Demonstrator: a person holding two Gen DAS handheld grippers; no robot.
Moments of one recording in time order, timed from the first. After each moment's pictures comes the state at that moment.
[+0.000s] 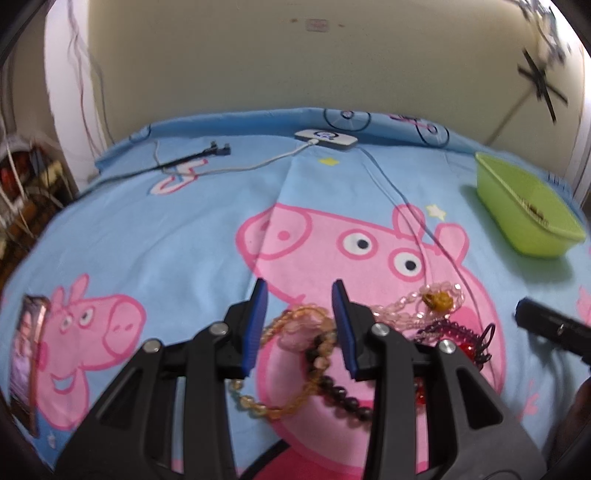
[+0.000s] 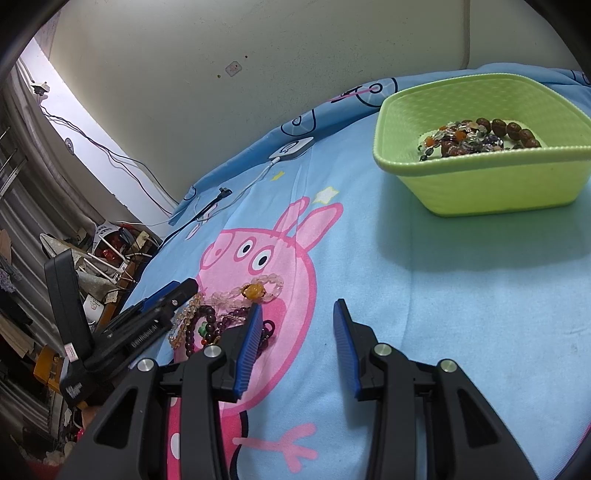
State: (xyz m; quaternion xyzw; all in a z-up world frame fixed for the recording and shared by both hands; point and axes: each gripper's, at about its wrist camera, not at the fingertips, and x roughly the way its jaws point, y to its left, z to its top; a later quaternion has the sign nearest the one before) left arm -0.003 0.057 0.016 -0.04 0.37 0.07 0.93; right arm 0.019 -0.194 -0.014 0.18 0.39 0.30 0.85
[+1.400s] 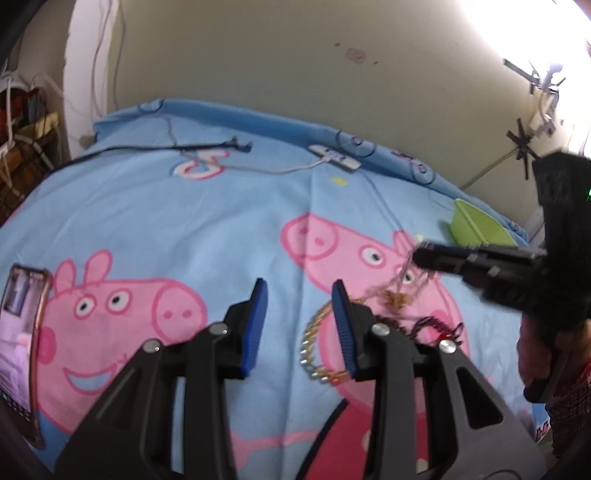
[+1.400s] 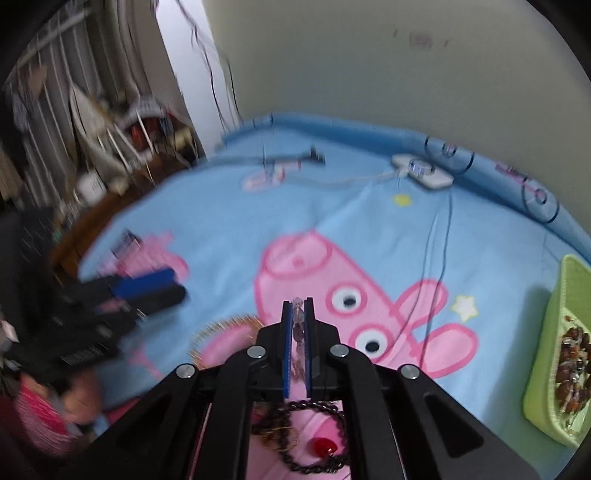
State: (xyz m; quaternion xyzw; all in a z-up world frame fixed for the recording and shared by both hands) left arm -0.042 0.124 0.045 -0.14 0.35 0.00 0.93; right arm 0.047 -0.051 0.054 -0.08 0.38 0.41 0.83
